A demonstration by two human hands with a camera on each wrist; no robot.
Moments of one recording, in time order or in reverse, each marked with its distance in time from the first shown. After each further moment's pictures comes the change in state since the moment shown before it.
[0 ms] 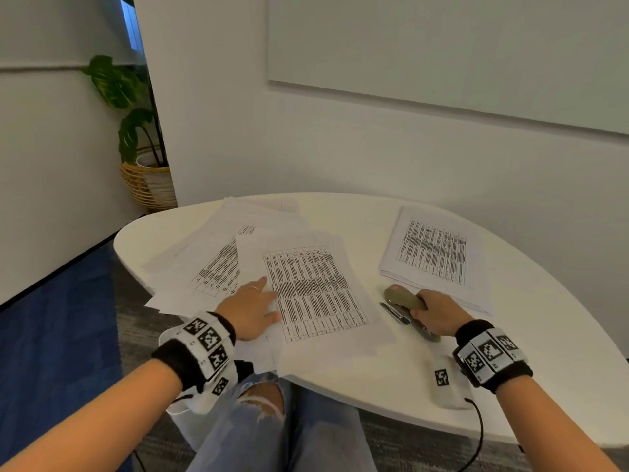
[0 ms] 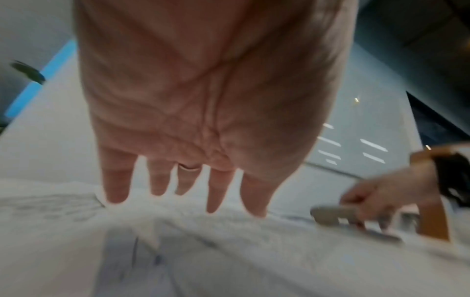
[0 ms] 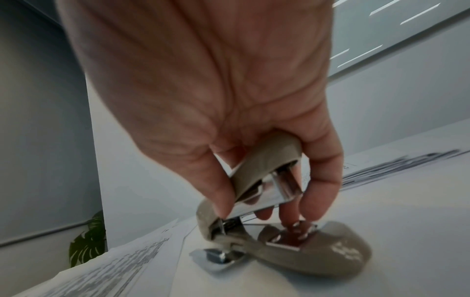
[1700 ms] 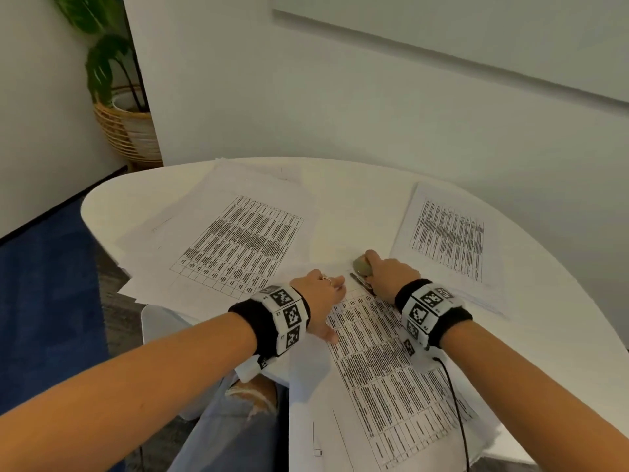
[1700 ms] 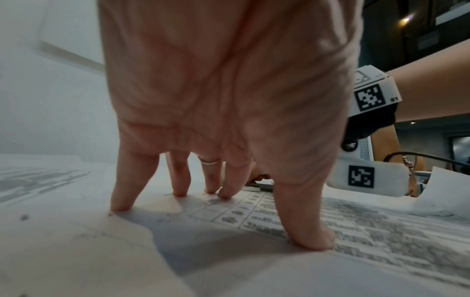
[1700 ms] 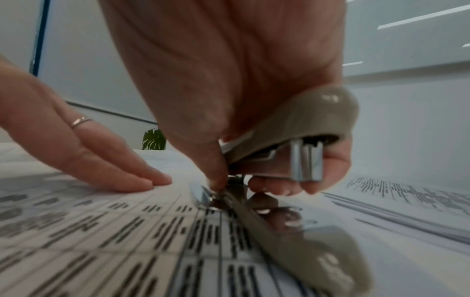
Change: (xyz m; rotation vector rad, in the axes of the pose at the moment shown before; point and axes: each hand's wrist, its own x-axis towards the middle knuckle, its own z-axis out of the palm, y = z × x) left_hand 0.068 0.072 -0.001 0.327 -0.183 0.364; right_hand 0.062 -0.090 0.020 -0.325 -0.008 -0.119
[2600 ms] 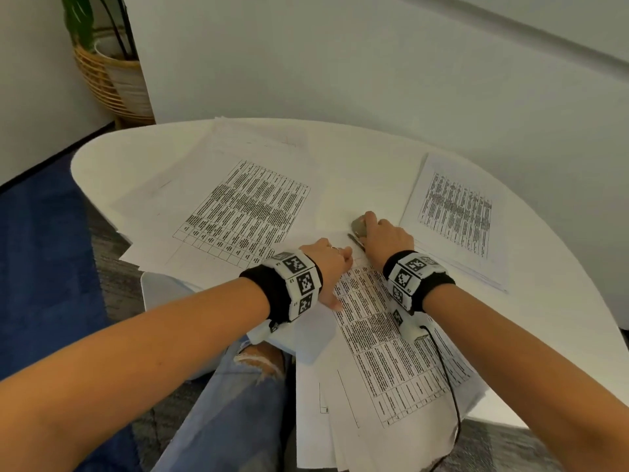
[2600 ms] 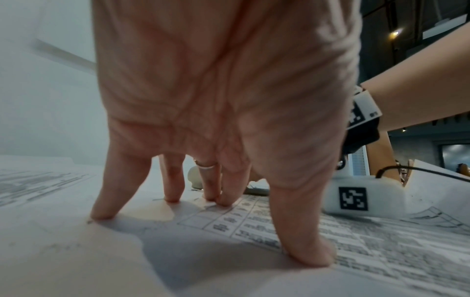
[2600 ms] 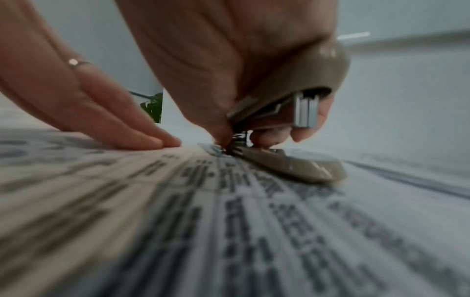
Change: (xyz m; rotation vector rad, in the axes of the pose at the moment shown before) left_hand 0.012 -0.010 0.005 0.054 -0.004 -0.004; right_hand 0.025 -0.021 0.016 -0.024 0.199 0.035
